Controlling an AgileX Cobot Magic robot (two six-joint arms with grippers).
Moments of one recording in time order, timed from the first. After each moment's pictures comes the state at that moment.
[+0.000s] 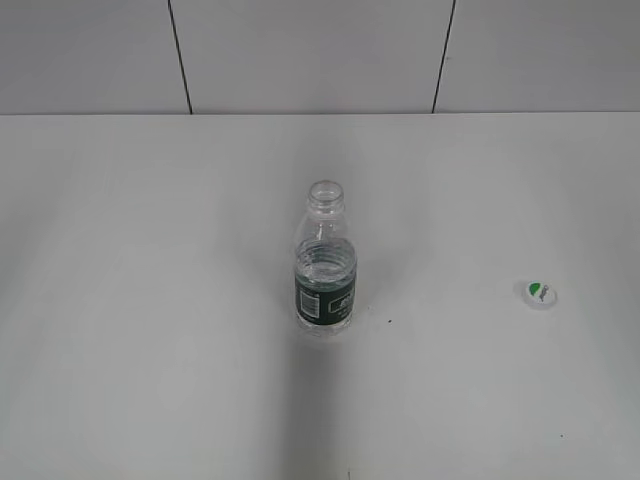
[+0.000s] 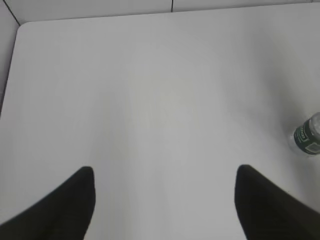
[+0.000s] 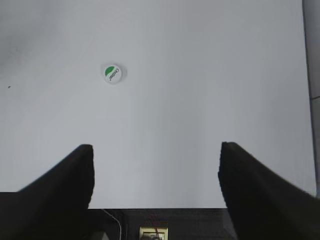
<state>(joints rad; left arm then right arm) -0.05 0.72 -1.08 0.01 1.15 0.00 0.11 0.94 -1.07 -0.05 1.19 -0.09</state>
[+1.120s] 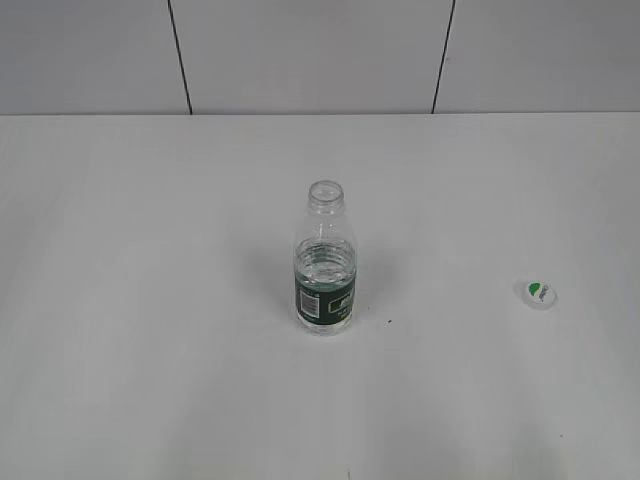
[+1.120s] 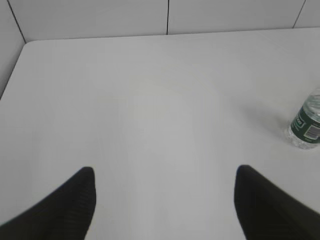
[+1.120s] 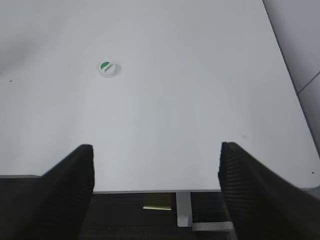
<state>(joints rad) -0.05 0.09 -0.62 0.00 1.06 0.00 0.11 0.16 -0.68 -0.07 1.22 -0.09</state>
